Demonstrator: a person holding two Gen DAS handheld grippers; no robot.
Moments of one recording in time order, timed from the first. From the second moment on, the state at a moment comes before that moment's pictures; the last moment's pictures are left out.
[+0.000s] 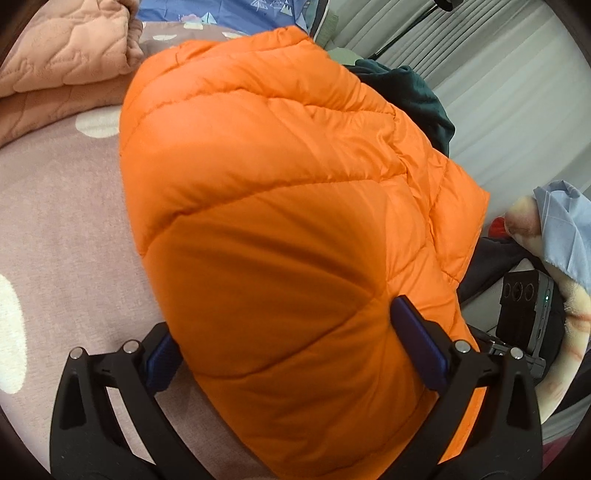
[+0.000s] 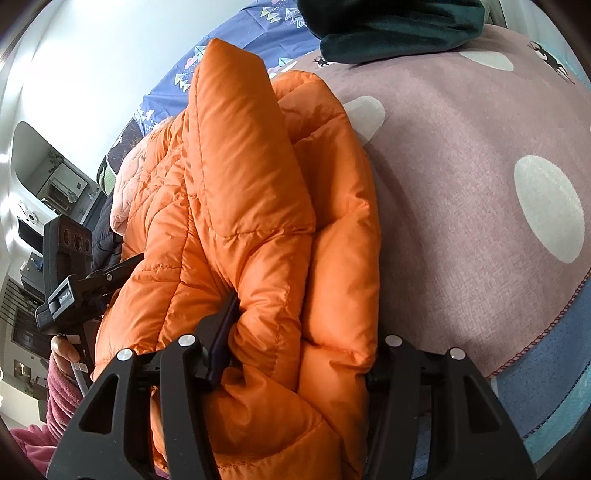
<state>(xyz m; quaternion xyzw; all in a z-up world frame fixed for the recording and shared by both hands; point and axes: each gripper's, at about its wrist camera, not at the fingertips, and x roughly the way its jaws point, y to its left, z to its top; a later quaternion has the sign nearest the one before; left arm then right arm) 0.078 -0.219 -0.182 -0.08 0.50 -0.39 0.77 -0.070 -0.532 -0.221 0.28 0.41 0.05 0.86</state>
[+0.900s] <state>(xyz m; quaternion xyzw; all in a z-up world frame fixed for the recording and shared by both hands) 0.052 -0.218 -0.115 -0.05 0.38 -0.41 0.83 -0.088 -0.504 -0.173 0.24 0.33 0.09 0.91</state>
